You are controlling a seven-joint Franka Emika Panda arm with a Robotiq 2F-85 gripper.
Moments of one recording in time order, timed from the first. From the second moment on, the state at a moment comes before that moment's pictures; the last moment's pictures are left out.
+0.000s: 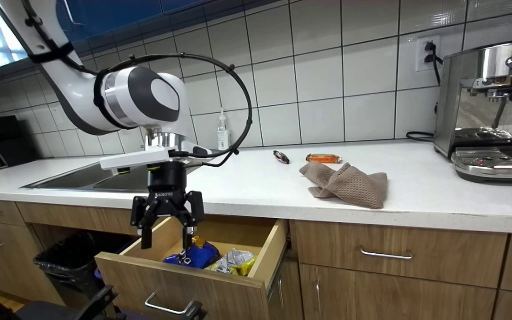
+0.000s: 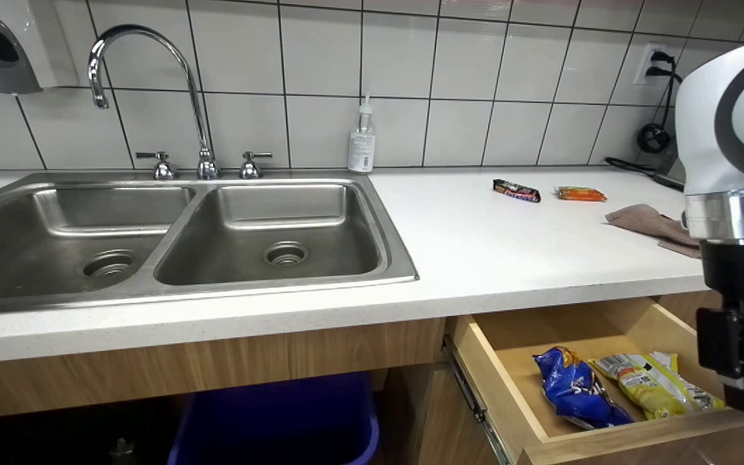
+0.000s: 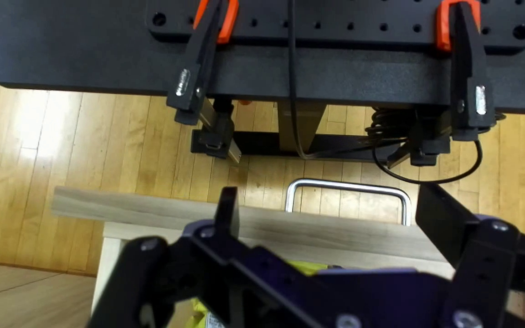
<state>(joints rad) 0.01 0.03 -0.03 -2.68 -0.14 2.22 -0.04</state>
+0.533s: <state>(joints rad) 0.01 0.03 -0.05 -2.74 -0.23 2.22 -0.04</state>
